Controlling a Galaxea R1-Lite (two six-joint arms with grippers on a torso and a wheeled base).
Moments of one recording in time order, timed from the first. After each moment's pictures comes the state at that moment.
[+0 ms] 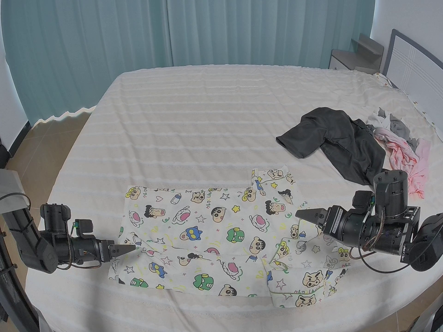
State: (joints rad) left arm 0.15 2.05 -0.35 -0.97 -0.65 0.00; right arm 0.50 1.67 -0.49 -0.69 0.03 0.77
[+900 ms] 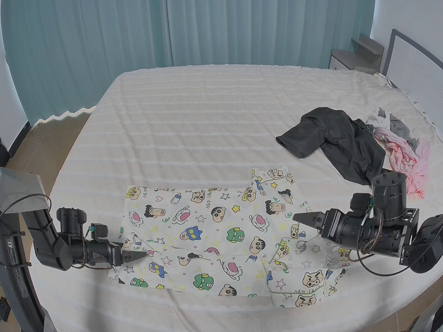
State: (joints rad) left arm 0.11 2.24 -0.47 -0.97 -0.67 0.12; right arm 0.52 1.67 -0.48 -0.69 0.04 0.77
